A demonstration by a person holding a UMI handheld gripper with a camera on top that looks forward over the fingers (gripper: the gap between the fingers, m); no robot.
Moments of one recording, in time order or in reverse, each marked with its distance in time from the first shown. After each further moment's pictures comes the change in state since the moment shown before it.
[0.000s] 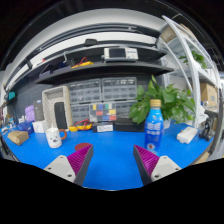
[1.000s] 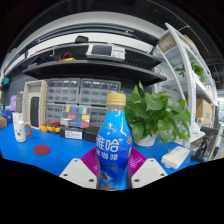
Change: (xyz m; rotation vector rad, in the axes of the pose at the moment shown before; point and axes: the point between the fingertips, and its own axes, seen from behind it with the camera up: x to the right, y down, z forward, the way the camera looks) arm 0.135 -0.020 0.101 0.115 0.128 -0.146
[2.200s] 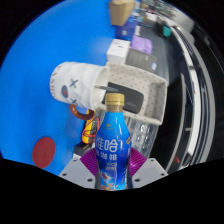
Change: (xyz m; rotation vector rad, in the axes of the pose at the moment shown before) arm -0.359 -0.081 0.095 0.259 -0.190 -1.770
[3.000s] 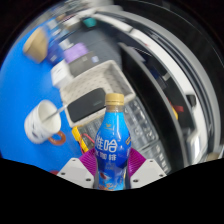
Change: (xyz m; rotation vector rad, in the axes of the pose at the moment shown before) arm 0.031 0.015 -0.013 0.034 0.058 0.760
